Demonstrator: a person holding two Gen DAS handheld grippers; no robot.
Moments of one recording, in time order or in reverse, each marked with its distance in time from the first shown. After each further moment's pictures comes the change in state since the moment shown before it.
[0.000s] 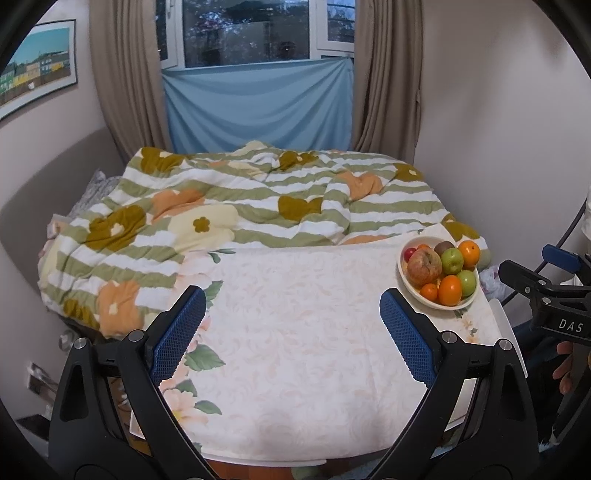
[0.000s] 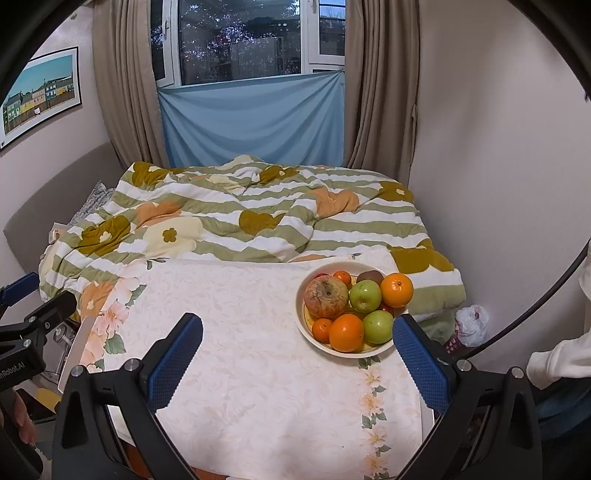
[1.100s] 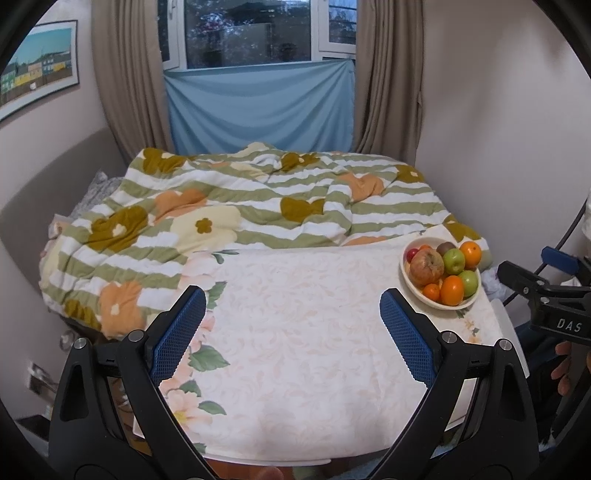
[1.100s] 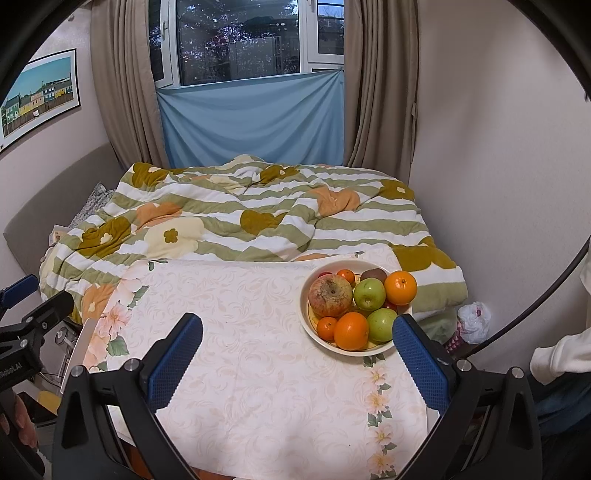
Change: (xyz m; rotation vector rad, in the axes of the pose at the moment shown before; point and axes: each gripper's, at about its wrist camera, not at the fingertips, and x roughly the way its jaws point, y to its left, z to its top) left arm -0.002 0.002 -0.002 0.006 -0.006 0.016; right arm 0.001 0.000 0.000 -0.001 -0.001 0.003
